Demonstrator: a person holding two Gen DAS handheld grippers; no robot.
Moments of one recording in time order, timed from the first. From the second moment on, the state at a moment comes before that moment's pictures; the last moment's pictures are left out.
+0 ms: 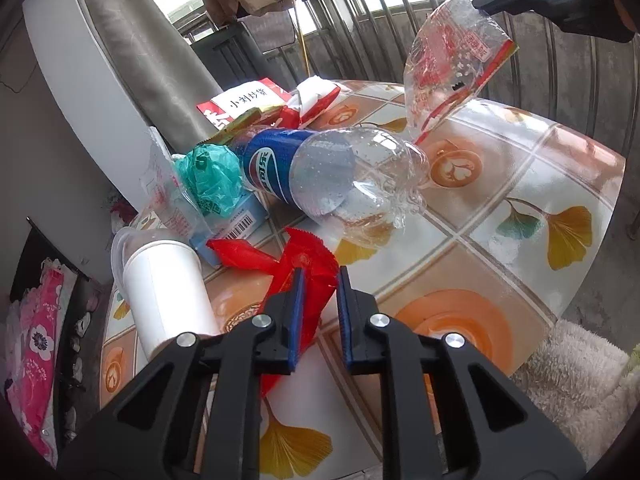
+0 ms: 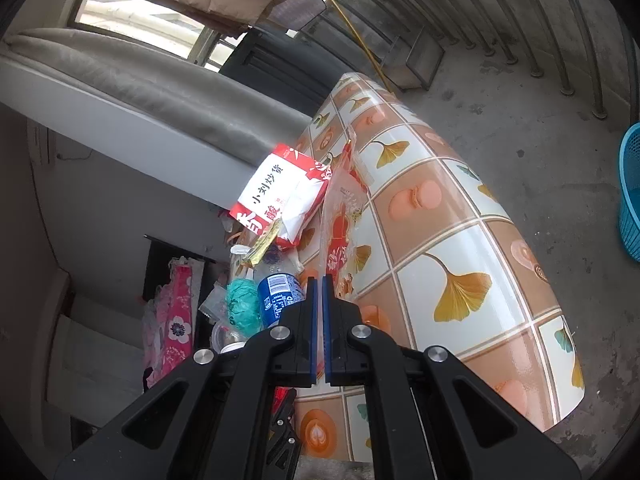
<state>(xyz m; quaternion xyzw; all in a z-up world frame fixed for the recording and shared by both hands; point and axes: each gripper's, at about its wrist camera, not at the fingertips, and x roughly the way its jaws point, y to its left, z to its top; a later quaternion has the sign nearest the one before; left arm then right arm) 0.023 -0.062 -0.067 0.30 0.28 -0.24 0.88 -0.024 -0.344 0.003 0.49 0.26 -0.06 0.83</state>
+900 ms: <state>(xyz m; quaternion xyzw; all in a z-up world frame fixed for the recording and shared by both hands) 0.053 -0.154 0.084 0.06 0.31 -0.49 0.81 -0.132 -0.398 0.032 0.49 0.17 -0.12 0.85</state>
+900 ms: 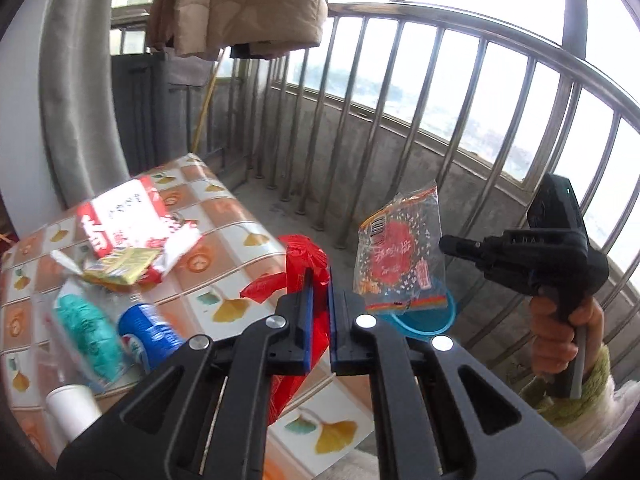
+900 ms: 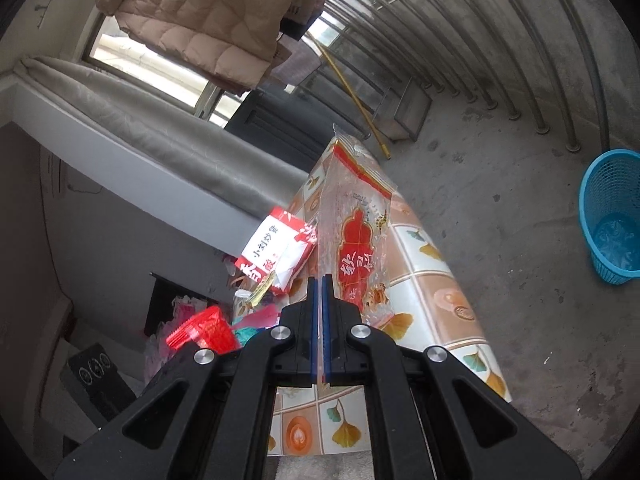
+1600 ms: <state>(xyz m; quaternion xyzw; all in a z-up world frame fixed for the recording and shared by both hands) 0.034 -0.568 -0.066 0.08 0.51 -0.60 0.61 -0.259 -0.569 -0.079 0.56 0.16 -0.34 0.74</state>
